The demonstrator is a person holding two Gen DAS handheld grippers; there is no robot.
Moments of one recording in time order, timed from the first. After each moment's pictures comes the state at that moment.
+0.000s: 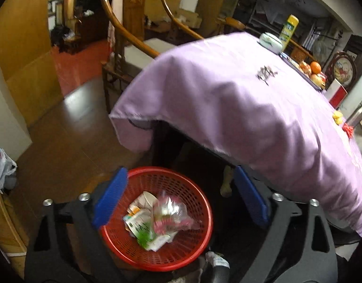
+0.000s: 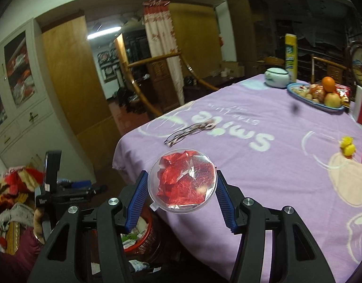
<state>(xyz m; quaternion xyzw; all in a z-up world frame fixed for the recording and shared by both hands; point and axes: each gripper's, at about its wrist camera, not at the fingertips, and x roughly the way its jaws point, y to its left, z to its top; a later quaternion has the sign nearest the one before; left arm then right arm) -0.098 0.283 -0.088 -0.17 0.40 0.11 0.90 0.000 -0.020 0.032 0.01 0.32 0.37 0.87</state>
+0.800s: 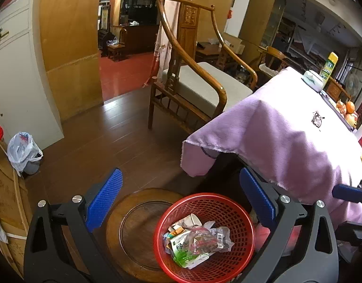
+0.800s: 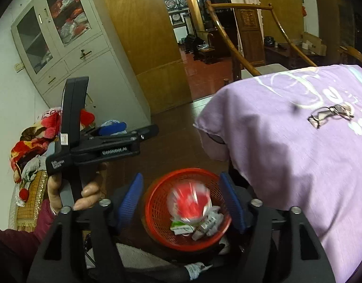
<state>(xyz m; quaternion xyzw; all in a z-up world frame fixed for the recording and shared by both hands) -0.135 0.359 -0.083 -0.19 0.34 0.24 0.89 -0.029 0.171 -0.012 -0.09 0.41 0.55 0.72</state>
